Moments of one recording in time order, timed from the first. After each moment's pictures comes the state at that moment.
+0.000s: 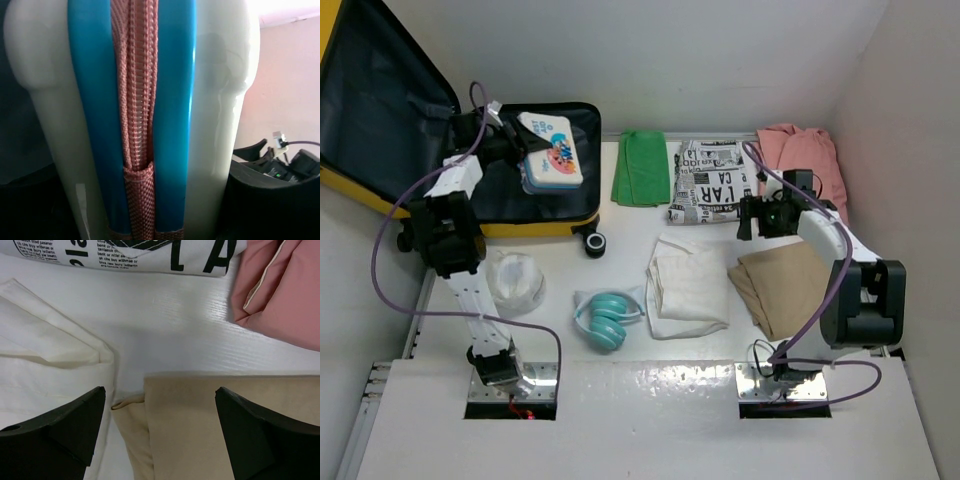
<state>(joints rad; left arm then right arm) 0.24 2.08 1.73 -0.19 0.89 -0.59 -0.05 1.52 0.96 -0.45 -0.25 -0.13</state>
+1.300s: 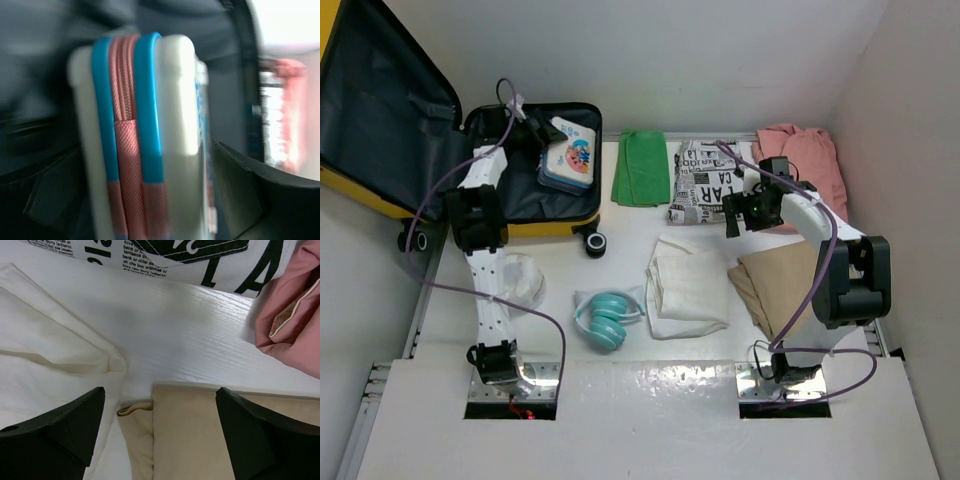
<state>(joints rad) 0.16 2.57 2.27 -0.21 0.74 -0.54 0.06 1.67 1.13 -0.57 -0.17 -0.18</state>
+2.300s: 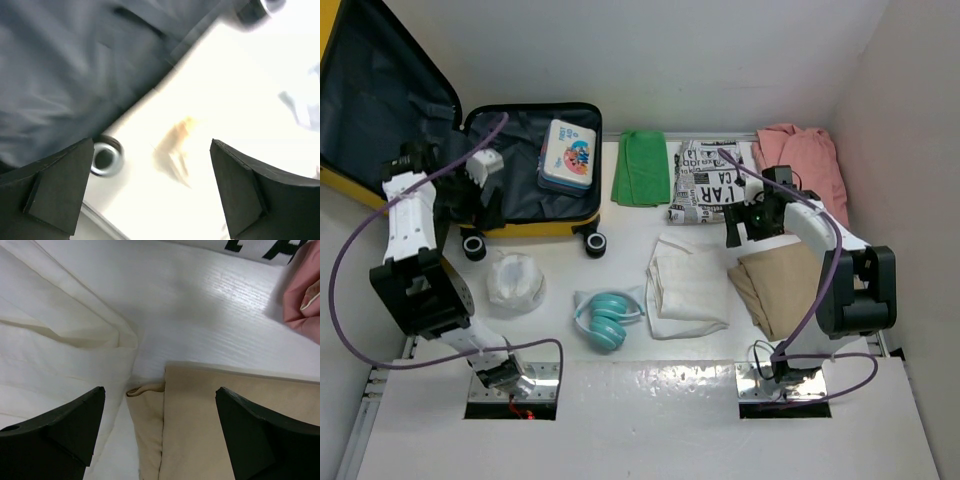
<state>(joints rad) 0.40 1.63 1.57 -1.13 0.63 0.95 0.05 1.60 1.05 -0.58 -0.22 -0.19</state>
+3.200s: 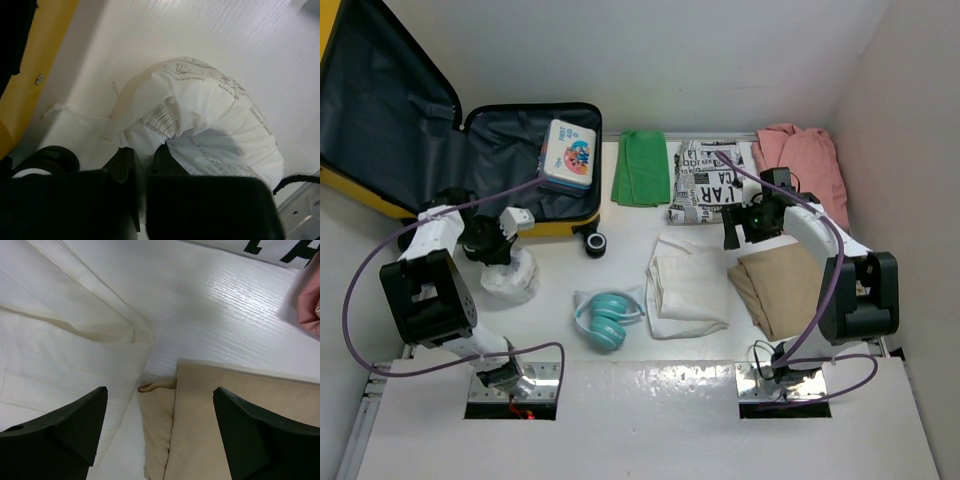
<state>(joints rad) 0.35 1.56 1.09 -0.96 0.47 1.25 0.07 1.56 1.02 -0.59 -0.25 -0.19</state>
